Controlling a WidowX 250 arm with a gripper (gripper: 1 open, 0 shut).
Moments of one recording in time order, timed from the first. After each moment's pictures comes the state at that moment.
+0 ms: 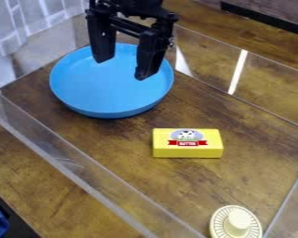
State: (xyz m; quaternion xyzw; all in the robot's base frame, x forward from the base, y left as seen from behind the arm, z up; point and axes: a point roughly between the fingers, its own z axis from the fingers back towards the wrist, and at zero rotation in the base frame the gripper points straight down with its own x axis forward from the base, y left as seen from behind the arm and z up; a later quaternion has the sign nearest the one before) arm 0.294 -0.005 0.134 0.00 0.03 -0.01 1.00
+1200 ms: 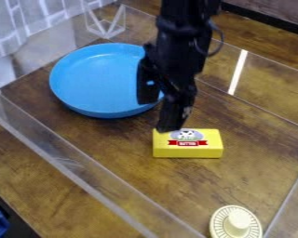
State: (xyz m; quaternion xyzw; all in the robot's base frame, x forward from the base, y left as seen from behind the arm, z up) arm 0.312 -0.045 0.068 0.02 0.04 -0.27 0.96
